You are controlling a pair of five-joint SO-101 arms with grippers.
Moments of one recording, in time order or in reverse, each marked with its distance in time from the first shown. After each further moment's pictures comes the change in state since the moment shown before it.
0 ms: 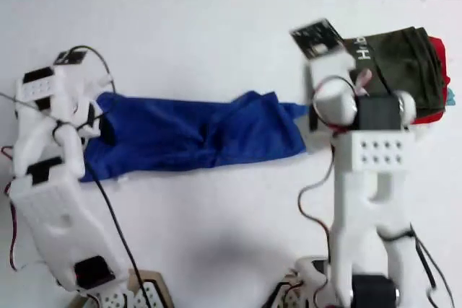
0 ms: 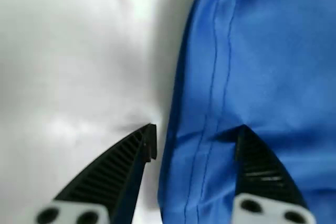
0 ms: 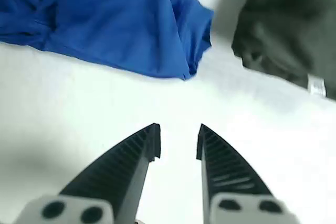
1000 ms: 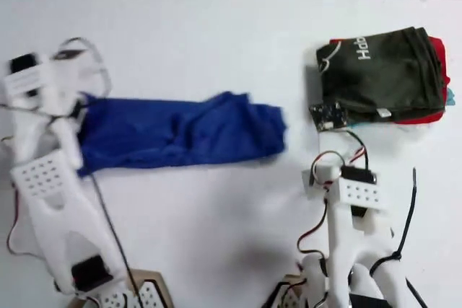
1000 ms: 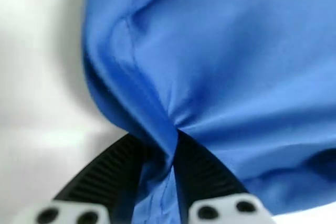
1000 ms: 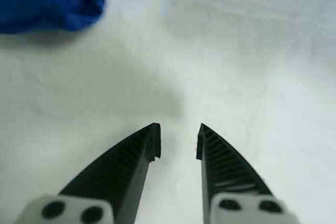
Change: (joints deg) left arm -7.4 22.0 -36.0 21.1 -11.8; right arm 8.4 -6.2 56.8 -50.2 0.0
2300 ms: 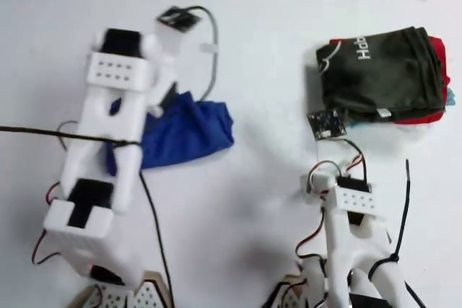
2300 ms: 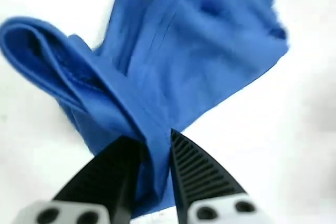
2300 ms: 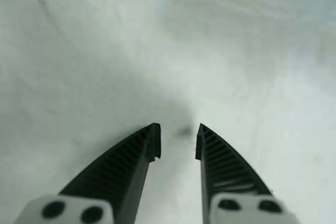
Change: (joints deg) left arm 38.3 -45.6 28.6 -2.8 9.7; right arm 0.0 0.4 5.5 -8.2 -0.1
